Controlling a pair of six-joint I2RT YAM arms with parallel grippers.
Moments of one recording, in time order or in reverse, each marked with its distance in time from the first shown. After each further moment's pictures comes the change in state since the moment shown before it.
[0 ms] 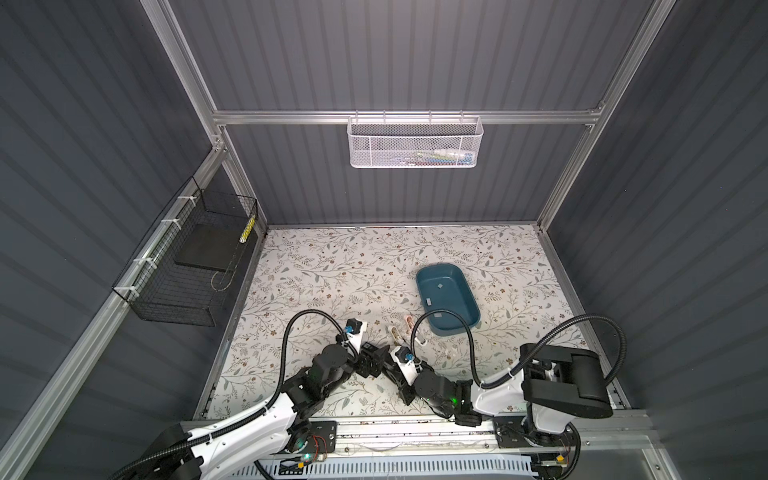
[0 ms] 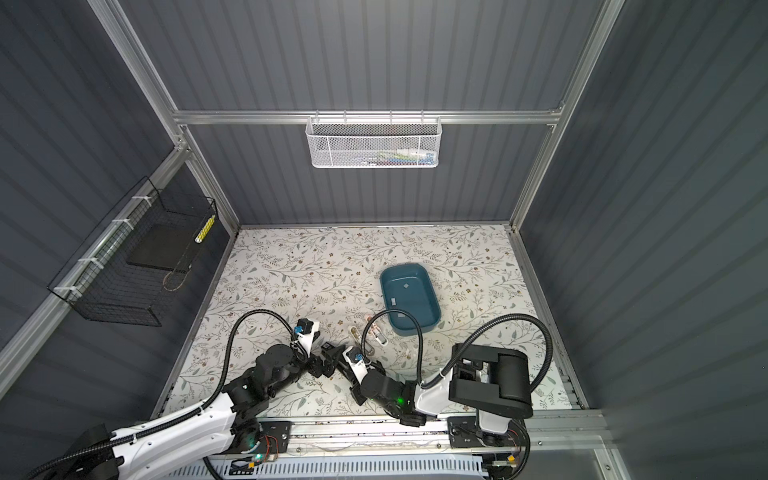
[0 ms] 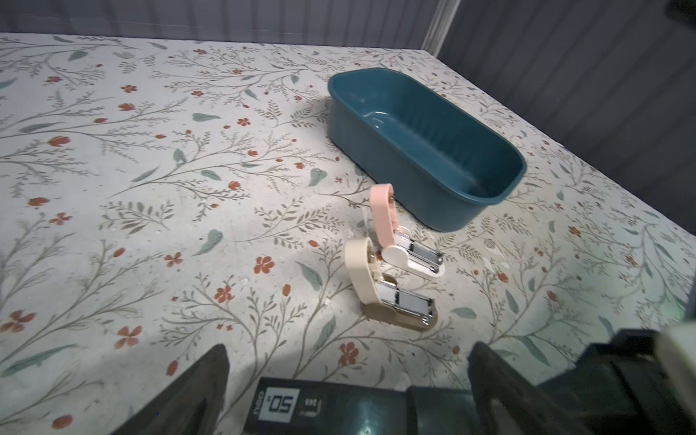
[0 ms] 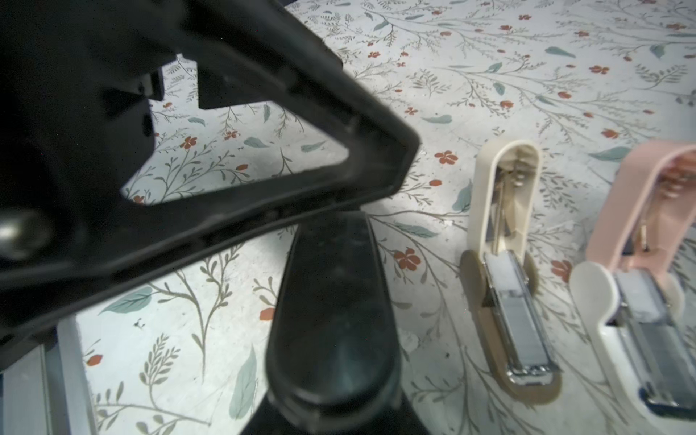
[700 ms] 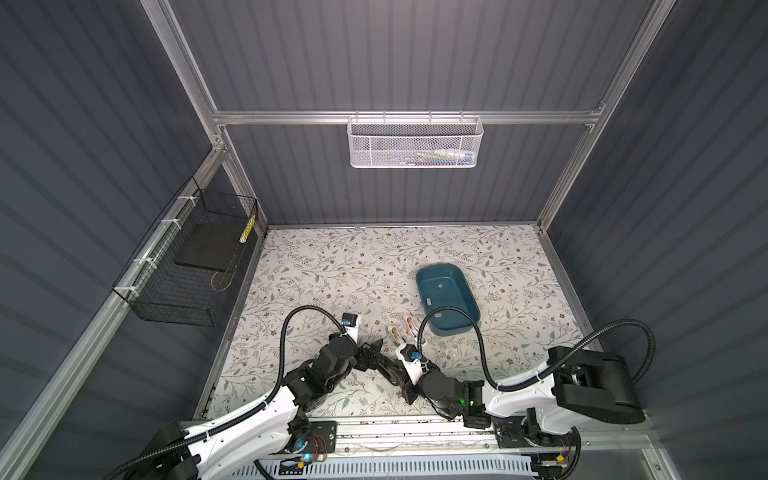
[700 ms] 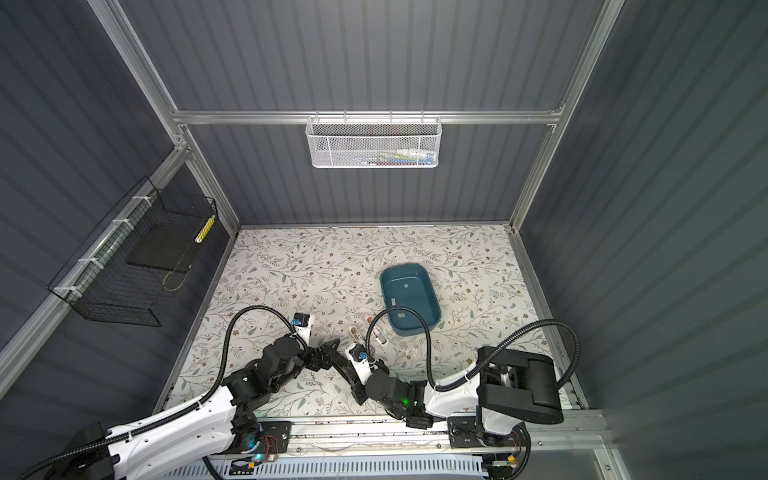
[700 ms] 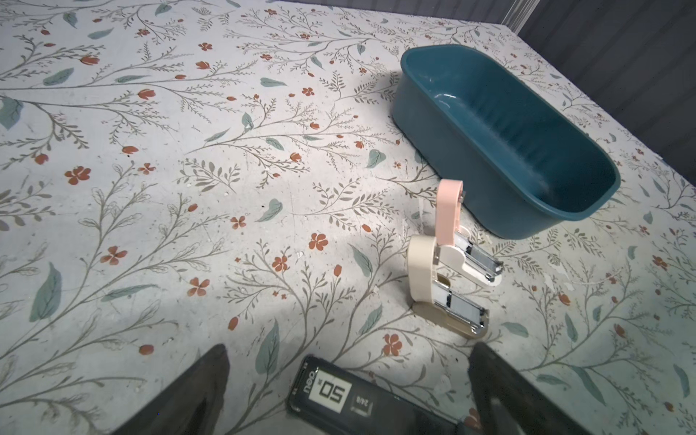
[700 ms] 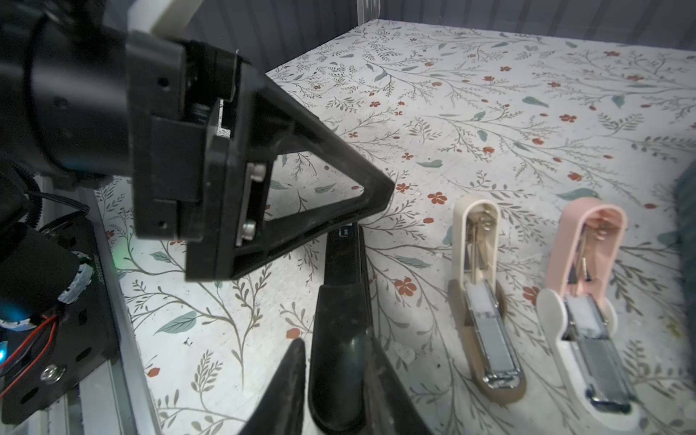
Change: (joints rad) left arm 0.000 0.040 0.093 -0.204 -0.091 -0.097; right arm 0.029 -0.139 -0.009 -0.072 0.042 0.000
